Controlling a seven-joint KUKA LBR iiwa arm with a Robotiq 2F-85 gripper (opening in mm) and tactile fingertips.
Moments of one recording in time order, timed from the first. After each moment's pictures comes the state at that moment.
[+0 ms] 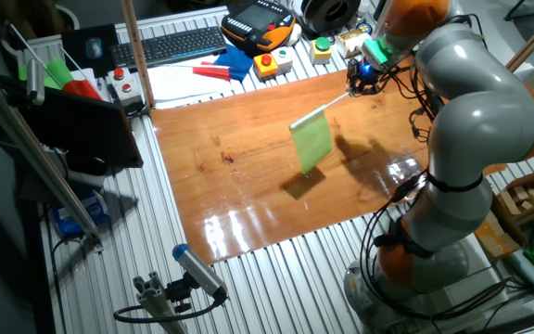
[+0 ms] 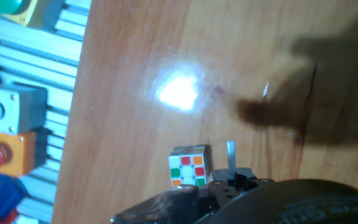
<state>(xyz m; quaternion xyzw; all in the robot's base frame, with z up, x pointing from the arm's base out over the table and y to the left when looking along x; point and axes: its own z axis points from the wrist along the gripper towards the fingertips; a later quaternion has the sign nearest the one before) 0.565 -0.087 0.285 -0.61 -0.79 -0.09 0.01</state>
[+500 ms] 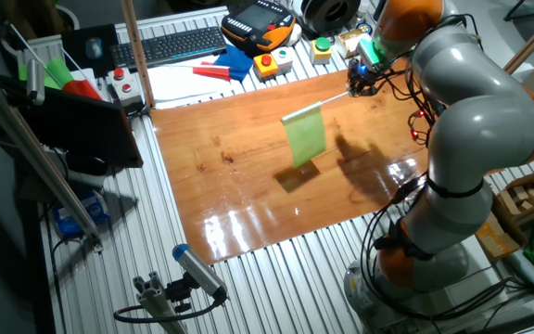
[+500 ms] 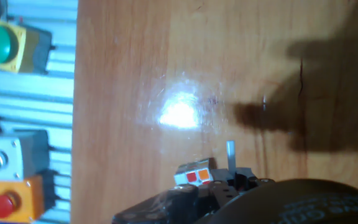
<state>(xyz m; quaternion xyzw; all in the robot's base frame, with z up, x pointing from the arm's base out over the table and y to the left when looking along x) 0.565 -0.087 0.285 -0.68 -0.73 -0.08 -0.03</state>
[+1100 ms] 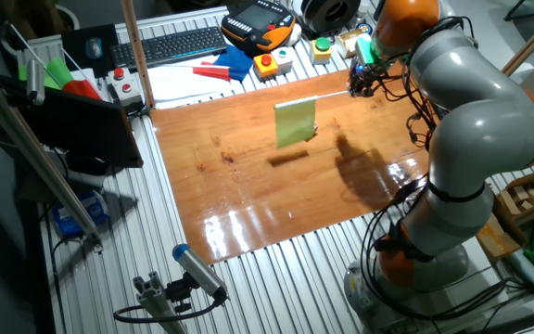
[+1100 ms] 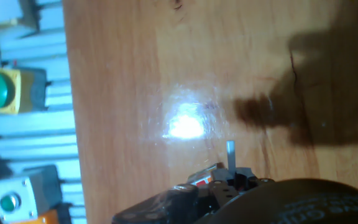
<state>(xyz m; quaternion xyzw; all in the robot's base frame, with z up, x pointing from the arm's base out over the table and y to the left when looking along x) 0.565 -0.086 0.284 -0.75 -0.66 -0.07 -0.04</state>
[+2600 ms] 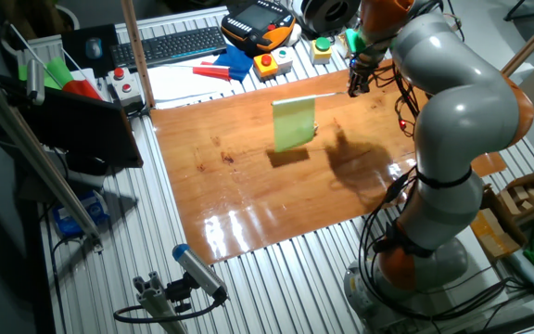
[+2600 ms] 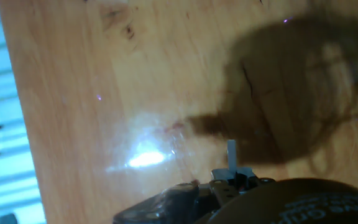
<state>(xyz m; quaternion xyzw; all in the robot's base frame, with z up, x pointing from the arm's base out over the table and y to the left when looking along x) 0.561 -0.086 0.285 -0.76 -0.65 0.02 0.00</state>
